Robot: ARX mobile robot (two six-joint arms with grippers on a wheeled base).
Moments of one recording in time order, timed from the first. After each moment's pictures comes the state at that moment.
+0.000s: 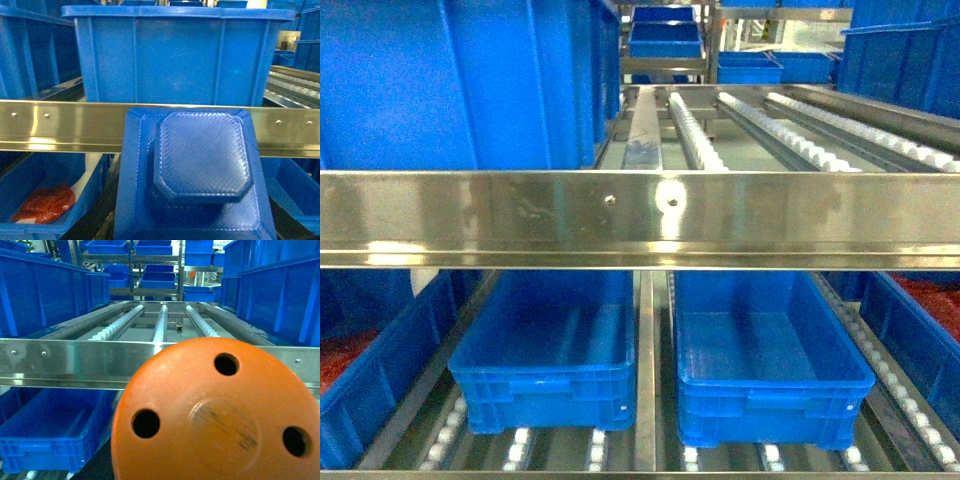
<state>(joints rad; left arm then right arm) 0.00 0.01 0.02 0.00 0.00 0.00 0.00 0.00 0.01 0.00 0.00 0.00</state>
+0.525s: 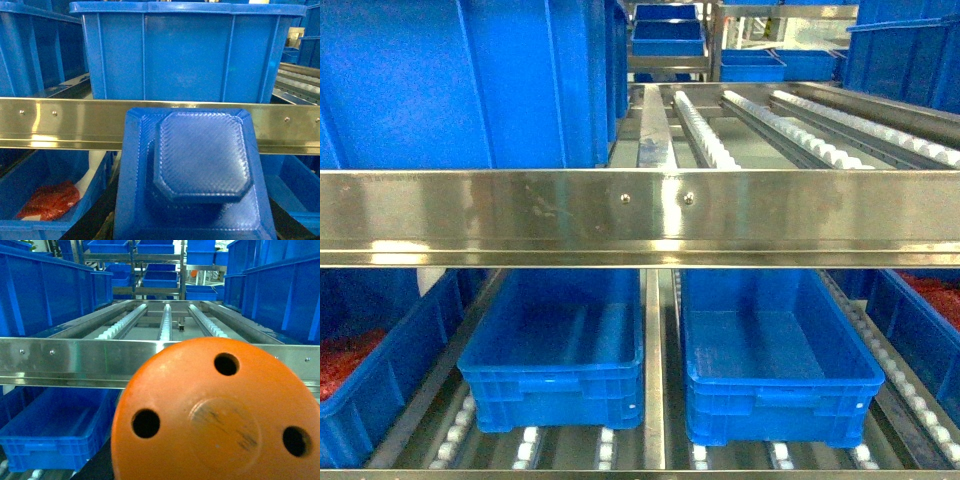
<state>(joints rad) 0.00 0.01 0.02 -0.01 0.00 0.00 0.00 0.00 0.01 -0.01 0.00 0.00</state>
